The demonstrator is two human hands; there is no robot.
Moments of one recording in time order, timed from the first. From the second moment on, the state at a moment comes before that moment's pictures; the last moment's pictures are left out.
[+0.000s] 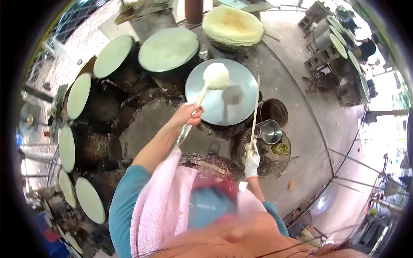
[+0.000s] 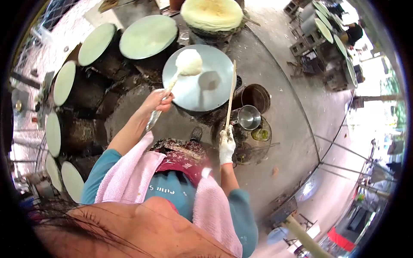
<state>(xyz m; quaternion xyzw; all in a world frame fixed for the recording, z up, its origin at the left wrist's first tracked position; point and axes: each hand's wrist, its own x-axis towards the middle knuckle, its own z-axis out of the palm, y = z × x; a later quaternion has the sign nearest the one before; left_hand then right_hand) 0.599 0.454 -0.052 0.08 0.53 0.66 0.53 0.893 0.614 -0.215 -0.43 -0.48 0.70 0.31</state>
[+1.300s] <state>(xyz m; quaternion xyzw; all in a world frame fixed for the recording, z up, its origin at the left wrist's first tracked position) 0.442 0.410 -0.108 0.06 0.73 0.59 0.34 0.739 0.675 -0.167 -0.51 -0.45 0.73 0.08</state>
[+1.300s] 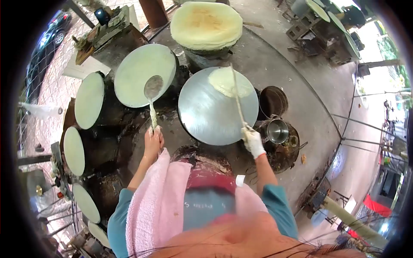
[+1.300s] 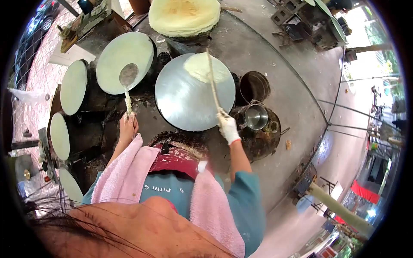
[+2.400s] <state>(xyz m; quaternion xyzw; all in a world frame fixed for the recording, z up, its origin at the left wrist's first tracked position) 0.519 0.398 -0.130 -0.03 0.79 0.55 0.28 0.720 0.827 -0.209 -0.40 -0.58 0.70 -0.08</state>
